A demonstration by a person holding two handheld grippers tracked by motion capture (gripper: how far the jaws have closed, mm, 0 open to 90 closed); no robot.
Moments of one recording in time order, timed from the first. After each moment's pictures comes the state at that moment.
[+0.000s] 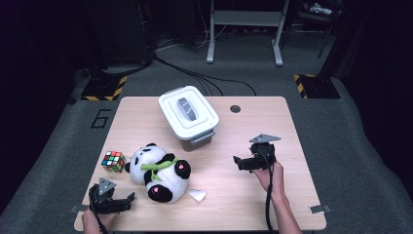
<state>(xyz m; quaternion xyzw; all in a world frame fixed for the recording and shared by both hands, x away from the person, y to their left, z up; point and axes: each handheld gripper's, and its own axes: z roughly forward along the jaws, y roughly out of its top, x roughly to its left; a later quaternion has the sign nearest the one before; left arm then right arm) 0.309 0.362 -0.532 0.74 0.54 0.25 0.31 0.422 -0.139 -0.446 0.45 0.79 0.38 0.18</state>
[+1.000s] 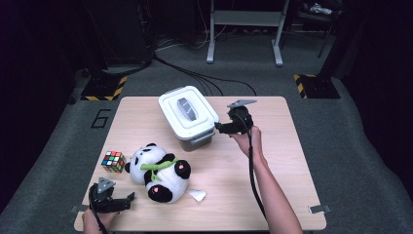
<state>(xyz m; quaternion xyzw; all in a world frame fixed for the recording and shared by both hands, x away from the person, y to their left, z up) 0.311 0.364 -0.533 0.74 0.54 0.23 0.32 0.514 -0.076 -0.394 0.41 0.79 0.41 0.18</state>
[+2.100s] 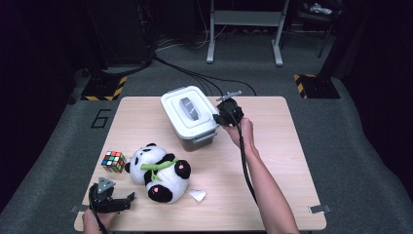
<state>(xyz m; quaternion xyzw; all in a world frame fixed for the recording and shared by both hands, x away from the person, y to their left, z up) 0.311 0.364 -0.533 0.74 0.55 0.23 0.32 0.543 -0.046 -0.392 0.42 0.81 0.36 0.20</state>
